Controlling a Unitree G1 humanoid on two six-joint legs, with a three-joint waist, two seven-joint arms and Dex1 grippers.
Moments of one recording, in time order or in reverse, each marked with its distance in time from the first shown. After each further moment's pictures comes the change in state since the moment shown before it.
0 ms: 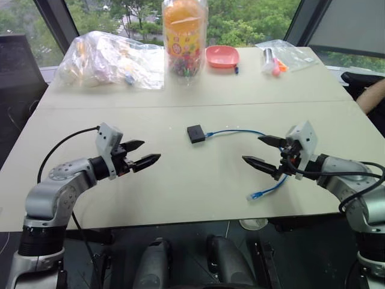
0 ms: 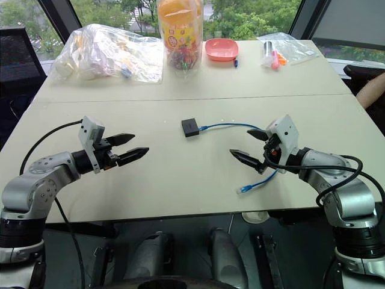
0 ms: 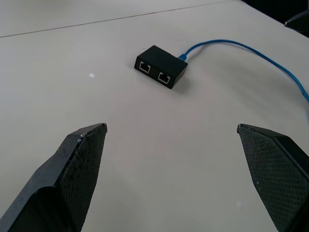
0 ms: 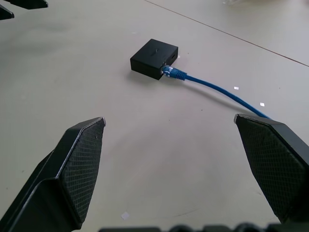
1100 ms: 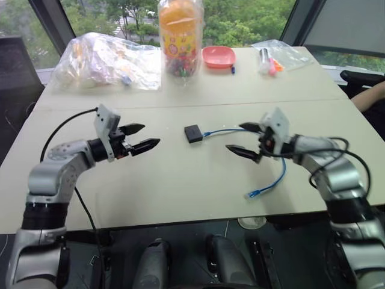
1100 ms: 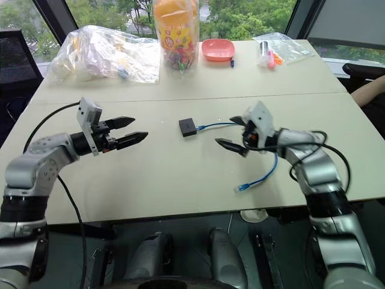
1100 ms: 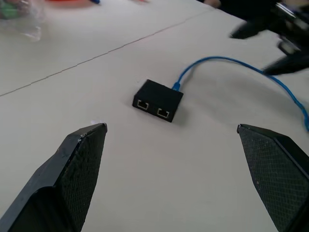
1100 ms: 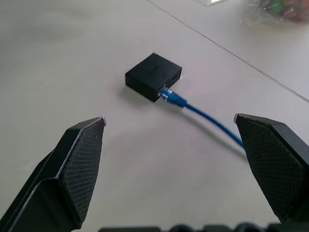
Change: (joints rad) left arm -0.231 0.098 -0.072 0.257 0.036 -0.093 -0.238; right arm -0.491 0.150 0.316 0.567 -0.292 -0.294 0.128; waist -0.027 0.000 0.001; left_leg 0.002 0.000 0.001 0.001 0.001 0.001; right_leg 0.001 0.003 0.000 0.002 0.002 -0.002
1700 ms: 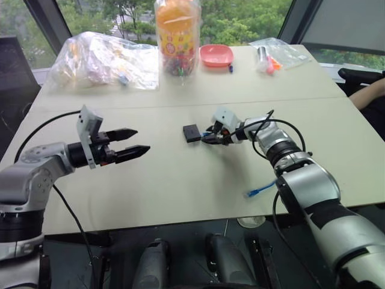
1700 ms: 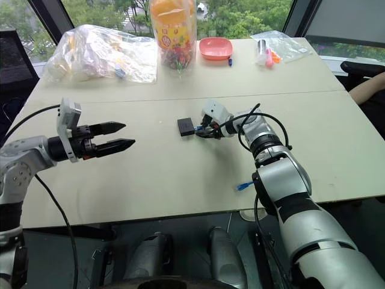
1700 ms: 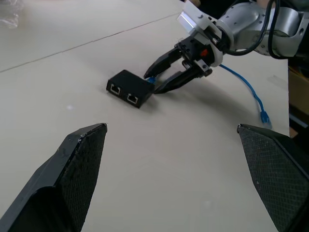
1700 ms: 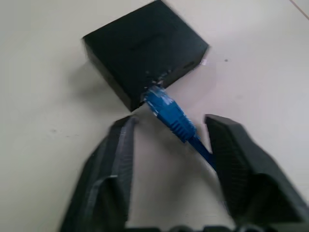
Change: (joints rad) left arm 0.169 0.052 0.166 -0.218 -0.145 0.173 0.043; right arm -0.469 0.300 0.098 1.060 -0.330 -0.434 0.060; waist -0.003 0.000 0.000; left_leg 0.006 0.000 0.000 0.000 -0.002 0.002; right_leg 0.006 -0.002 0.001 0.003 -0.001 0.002
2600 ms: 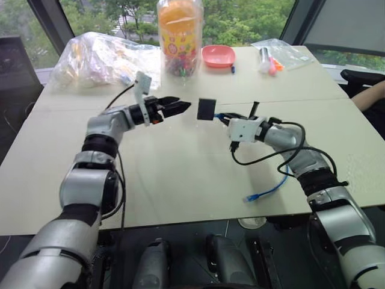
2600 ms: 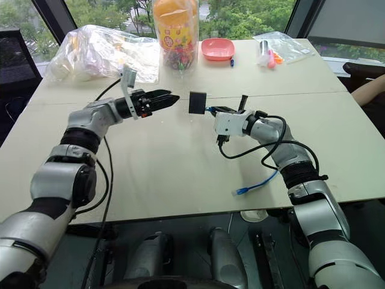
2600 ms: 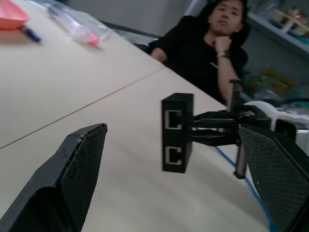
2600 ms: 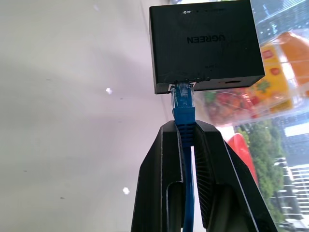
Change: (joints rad) left arm -0.870 -0.424 -0.184 1.287 0.305 -0.427 -0.261; right arm 0.400 -0.278 -0.013 -0.761 -0.267 -0.389 -0.485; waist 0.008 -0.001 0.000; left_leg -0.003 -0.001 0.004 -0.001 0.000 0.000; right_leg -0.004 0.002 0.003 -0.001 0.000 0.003
